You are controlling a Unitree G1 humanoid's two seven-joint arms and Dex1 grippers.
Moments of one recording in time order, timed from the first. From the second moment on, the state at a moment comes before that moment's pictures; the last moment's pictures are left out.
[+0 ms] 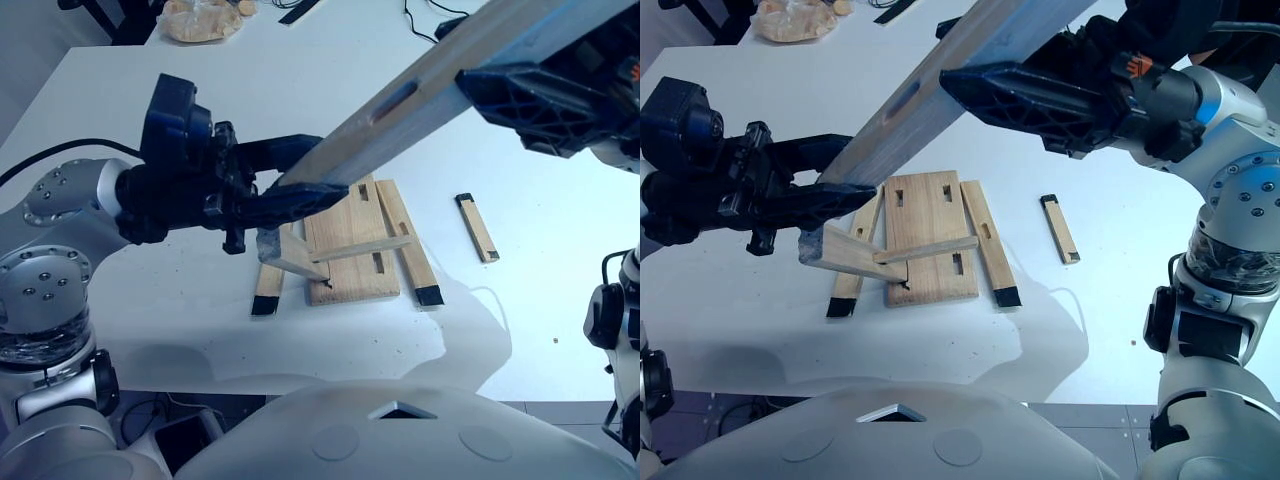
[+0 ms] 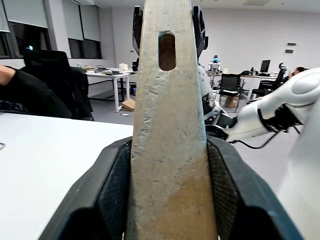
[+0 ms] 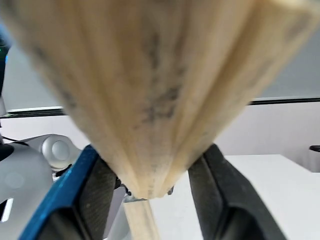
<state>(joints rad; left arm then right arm) -0.28 0.79 0.24 -0.62 -1.29 0.79 -0.85 -0.62 -0.67 -0.21 -0.36 1.40 0.91 0.89</state>
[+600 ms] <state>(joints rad) -0.39 0.77 0.18 -0.45 -1.21 0.79 -0.81 -0.65 -0.66 -0.20 -0.29 1.26 0.84 0.87</state>
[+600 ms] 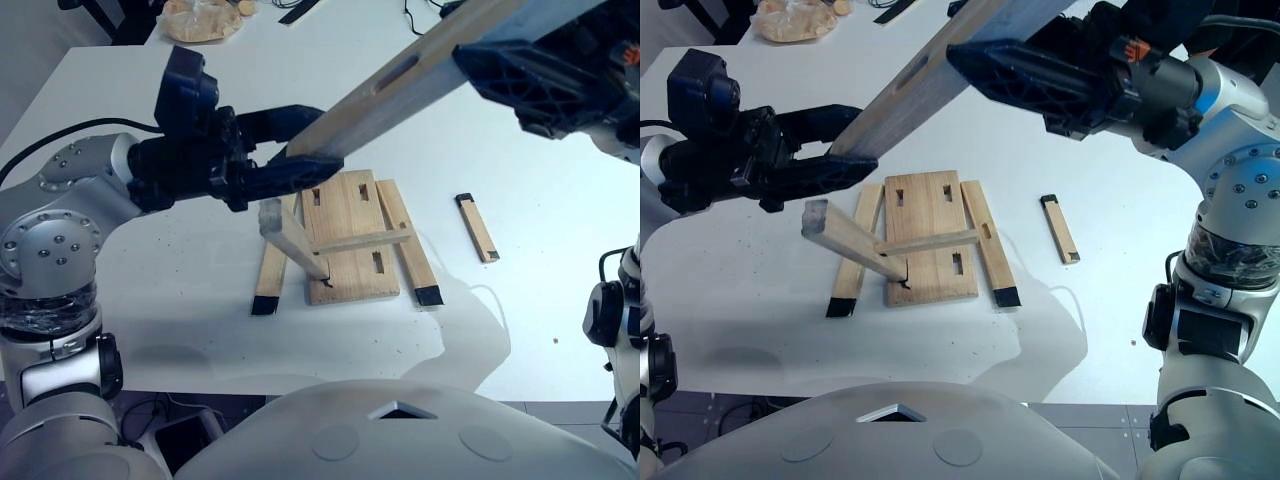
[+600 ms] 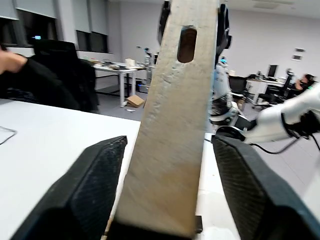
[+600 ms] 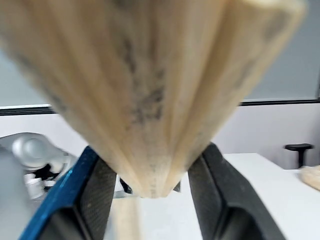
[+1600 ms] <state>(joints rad) 0.29 0.89 -0.07 -0.42 -0.30 0.25 -1.05 -0.32 -0.89 -0.06 -0.25 0.69 0.52 1.36</state>
